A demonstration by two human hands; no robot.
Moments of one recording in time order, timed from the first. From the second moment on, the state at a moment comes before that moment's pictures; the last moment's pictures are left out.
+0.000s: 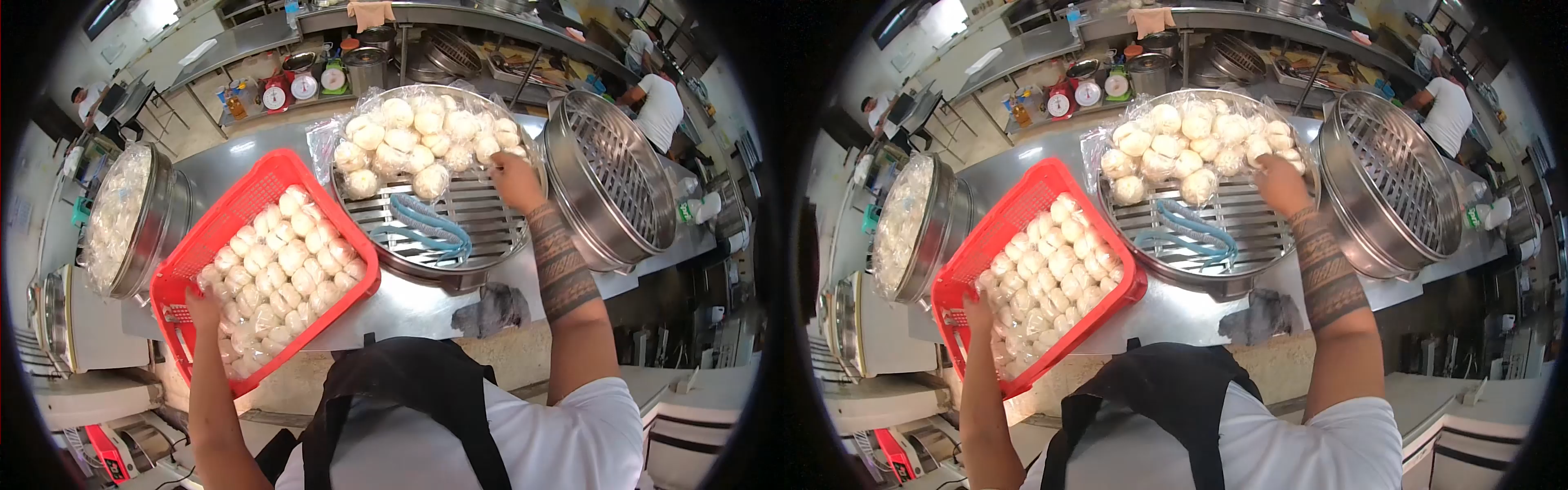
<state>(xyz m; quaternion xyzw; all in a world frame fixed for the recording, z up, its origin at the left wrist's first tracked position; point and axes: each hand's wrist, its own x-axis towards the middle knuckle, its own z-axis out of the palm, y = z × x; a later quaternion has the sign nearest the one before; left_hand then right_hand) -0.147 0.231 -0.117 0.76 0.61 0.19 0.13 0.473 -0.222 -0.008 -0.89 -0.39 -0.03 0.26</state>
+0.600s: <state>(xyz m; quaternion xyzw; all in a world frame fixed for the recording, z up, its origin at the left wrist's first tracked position) -0.119 0.079 0.002 0.72 0.52 0.29 0.35 0.563 -0.218 0.073 -0.85 -0.42 -0.22 0.24</state>
